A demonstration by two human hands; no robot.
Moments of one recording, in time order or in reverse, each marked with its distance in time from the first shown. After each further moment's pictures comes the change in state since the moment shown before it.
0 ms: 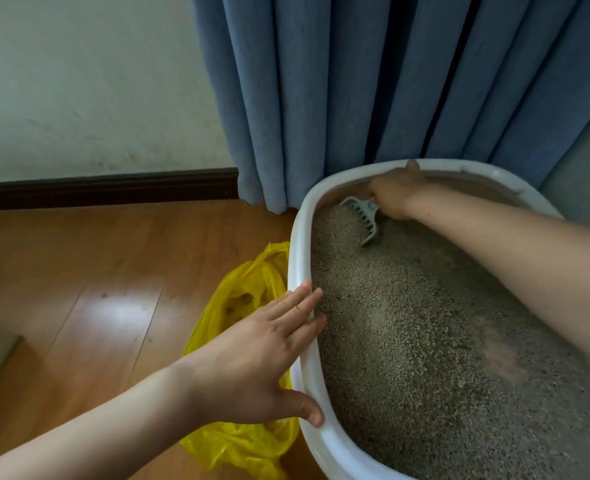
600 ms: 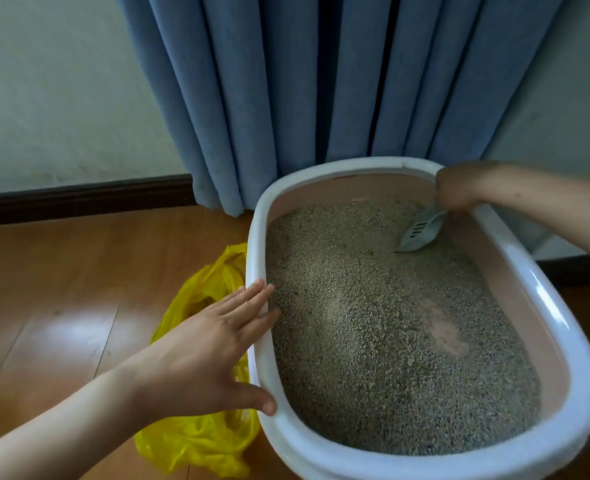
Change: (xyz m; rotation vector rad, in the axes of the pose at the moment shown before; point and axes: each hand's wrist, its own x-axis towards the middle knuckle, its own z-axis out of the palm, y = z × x) left_hand 0.003 0.000 -0.003 0.068 -0.015 -0.022; right_hand -0.076 0.115 -0.010 -0.089 -0.297 0.317
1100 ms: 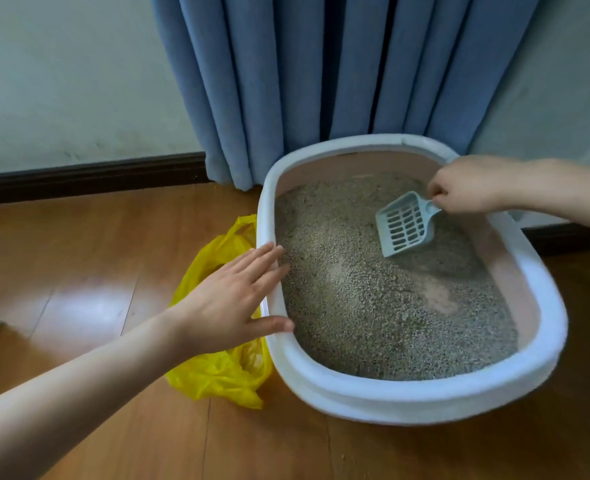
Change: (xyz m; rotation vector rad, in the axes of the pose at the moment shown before) left_hand -0.005 0.011 -0.001 -0.018 0.008 -0.062; right_hand -0.083 -0.007 0.010 -0.049 0.146 -0.265
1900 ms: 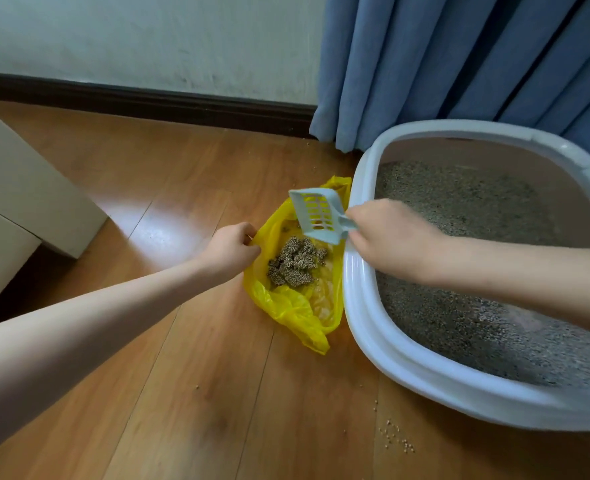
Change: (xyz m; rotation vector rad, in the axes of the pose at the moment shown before) left_hand -0.077 -0.073 0.057 -0.648 0.126 -0.946; right_hand -0.020 -0.233 -0.010 0.243 0.308 -0.444
